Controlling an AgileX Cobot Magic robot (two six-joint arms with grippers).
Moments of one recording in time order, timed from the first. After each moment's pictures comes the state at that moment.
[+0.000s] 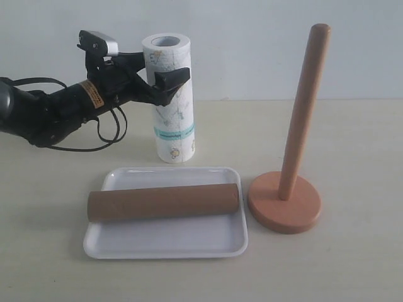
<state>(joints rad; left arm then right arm) -0.23 2.17 -1.26 0.71 -1.02 -0.49 0.01 0.01 0.00 -0.01 0.34 -0.02</state>
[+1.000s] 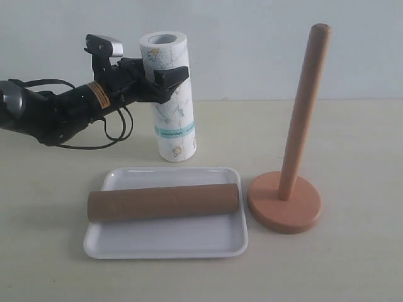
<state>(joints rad) -0.23 2.23 -1.34 0.72 -1.01 -0.57 0.01 0.01 0.00 -0.01 0.34 -0.02</state>
